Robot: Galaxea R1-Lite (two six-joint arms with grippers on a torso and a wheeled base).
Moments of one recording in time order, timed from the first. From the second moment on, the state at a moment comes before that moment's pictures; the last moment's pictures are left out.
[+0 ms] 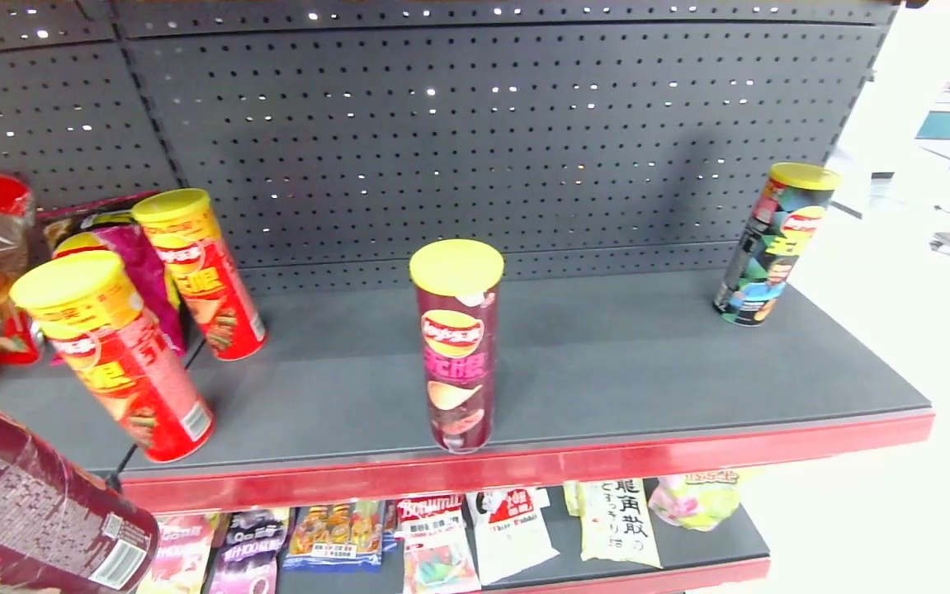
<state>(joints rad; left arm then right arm) 0.16 0.53 -0.47 0.07 -0.43 0.21 0.00 0.00 0.00 0.00 0.02 0.00</state>
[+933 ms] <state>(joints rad) 0.00 0.92 -0.70 -0.06 -0.46 0.20 0.00 0.00 0.00 0.00 0.02 0.01</state>
